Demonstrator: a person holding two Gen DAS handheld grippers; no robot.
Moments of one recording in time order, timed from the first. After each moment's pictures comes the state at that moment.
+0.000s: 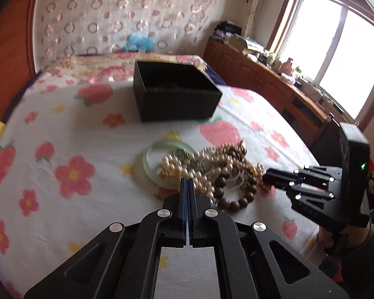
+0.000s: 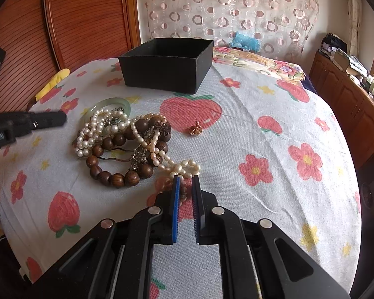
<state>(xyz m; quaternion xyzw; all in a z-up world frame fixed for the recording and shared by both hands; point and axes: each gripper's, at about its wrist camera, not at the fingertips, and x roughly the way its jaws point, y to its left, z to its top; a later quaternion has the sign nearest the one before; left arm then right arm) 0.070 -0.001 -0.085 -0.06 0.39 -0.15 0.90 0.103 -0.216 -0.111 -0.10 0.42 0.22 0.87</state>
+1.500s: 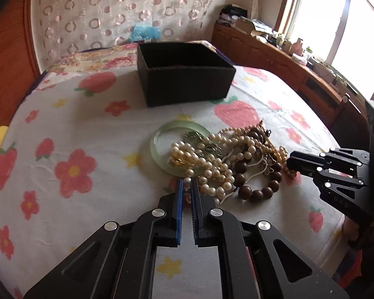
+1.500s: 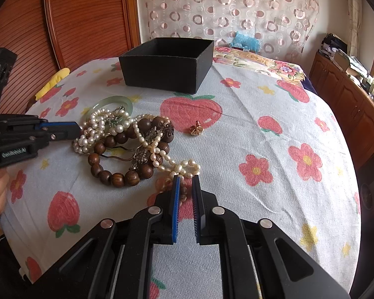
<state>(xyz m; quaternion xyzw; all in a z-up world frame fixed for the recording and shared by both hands) 0.082 -0.008 -0.107 -0.02 0.43 -0.13 0.89 0.104 -0.215 -0.111 -0.10 0.43 0.22 0.87</state>
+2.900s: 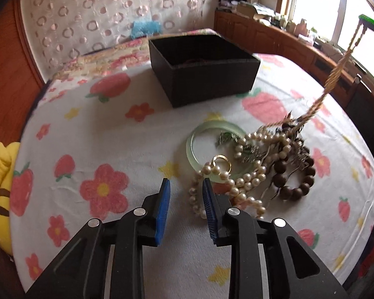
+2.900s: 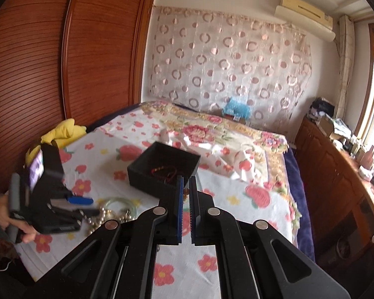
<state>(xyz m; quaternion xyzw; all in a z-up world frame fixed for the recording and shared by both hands) 0.108 0.008 -0.114 0.05 0.46 -0.11 0.88 0.106 -0.208 0.047 -0.14 0.25 0.22 0.93</state>
